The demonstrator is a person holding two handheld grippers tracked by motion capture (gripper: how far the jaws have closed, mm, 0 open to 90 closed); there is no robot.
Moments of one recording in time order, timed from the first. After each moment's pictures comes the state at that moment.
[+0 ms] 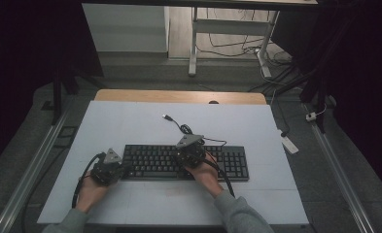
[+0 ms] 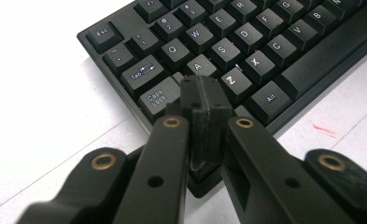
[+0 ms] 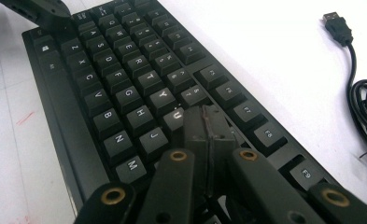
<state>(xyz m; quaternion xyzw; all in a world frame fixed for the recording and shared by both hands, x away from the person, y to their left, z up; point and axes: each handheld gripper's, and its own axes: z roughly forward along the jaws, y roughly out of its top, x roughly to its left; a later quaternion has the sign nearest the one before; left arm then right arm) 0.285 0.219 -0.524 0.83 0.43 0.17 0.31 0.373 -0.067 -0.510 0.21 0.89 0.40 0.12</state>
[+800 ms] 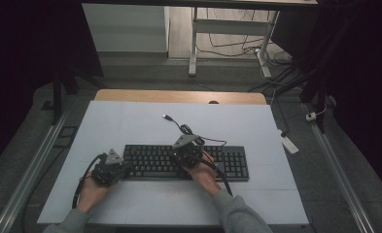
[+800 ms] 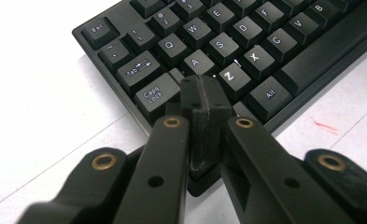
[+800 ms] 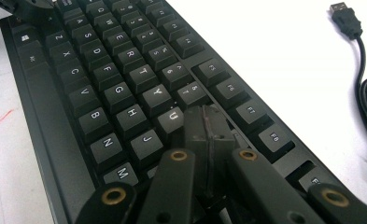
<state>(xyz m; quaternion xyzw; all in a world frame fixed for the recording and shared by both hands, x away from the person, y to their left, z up) 0.284 0.216 -0.525 0.83 0.43 0.17 0.31 0.376 -0.059 -0.516 0.21 0.89 0.38 0.13</state>
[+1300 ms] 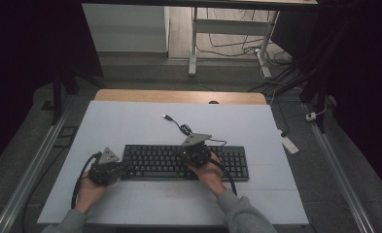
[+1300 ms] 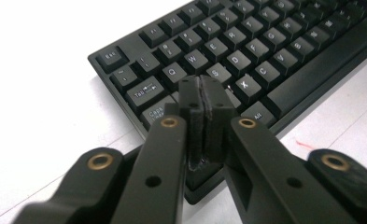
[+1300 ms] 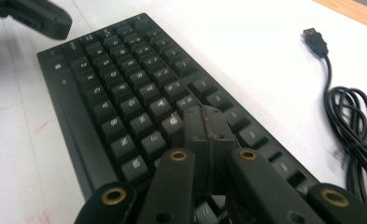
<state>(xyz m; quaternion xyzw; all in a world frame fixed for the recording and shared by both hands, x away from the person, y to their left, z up) 0.279 0.224 -0.515 0.80 0.44 0.18 0.36 0.366 -0.087 -0.496 0.22 0.87 0.43 0.12</state>
